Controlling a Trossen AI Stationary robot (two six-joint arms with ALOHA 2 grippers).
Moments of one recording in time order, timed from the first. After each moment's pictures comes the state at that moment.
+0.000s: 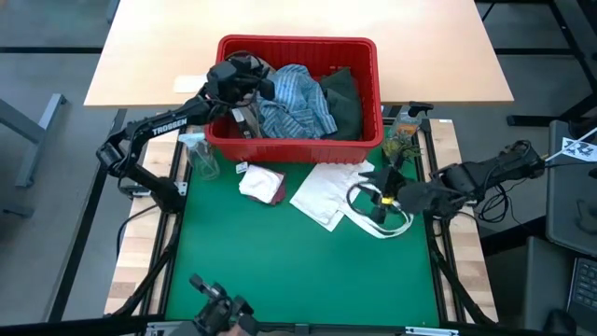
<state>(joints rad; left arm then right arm) 0.79 1.47 1.10 0.24 -0.20 -0.15 0.31 1.12 1.20 -0.76 0.69 0.28</state>
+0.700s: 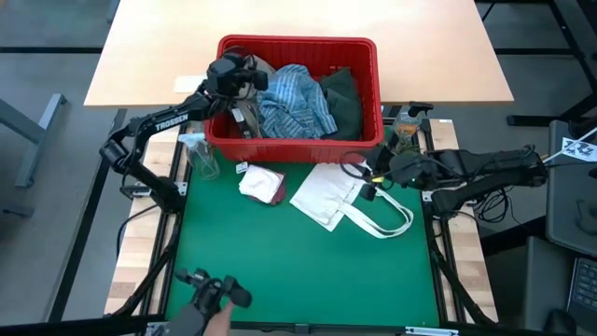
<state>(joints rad) 0.87 1.52 1.10 0.23 -0.39 -0.15 0.08 1.12 1.20 -0.63 0.61 0.07</state>
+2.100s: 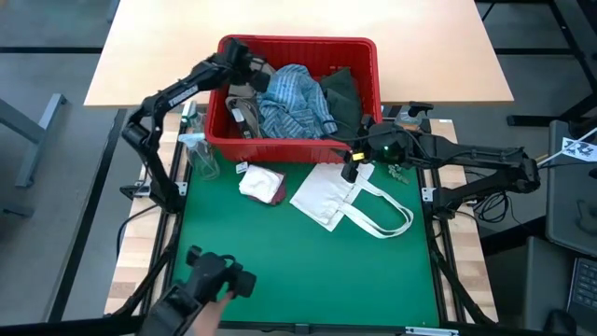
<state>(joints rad) 0.98 1.78 1.54 -0.52 -0.13 -0.13 -0.20 1.24 1.20 -0.44 0.27 -0.03</state>
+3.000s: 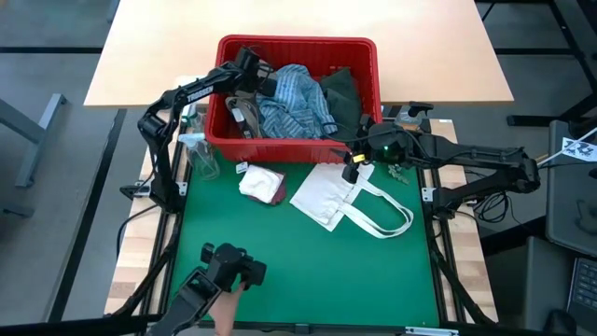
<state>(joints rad) 0.98 1.94 1.54 -0.42 -0.13 -0.25 -0.20 1.24 1.20 -0.45 0.25 -0.09</state>
